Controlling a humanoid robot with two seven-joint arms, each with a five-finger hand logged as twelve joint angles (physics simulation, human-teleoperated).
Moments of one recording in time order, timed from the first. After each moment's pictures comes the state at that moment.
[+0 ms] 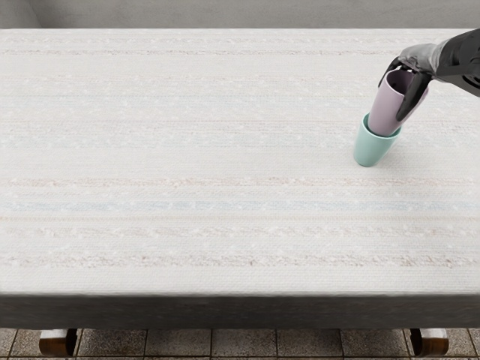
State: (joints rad) left arm -0.15 0.00 -0.04 -0.10 -0.06 -0.17 0.26; right arm 1.65 -0.64 -0.28 1.15 -0.50 0.09 -0.61
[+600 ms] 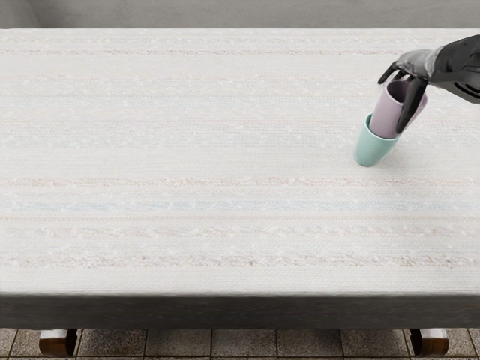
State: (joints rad) left arm -0.14 0.00 -0.04 -0.10 -0.06 -0.17 0.26; right arm 1.63 -0.62 -0.28 1.13 -0.50 0.07 -0.61
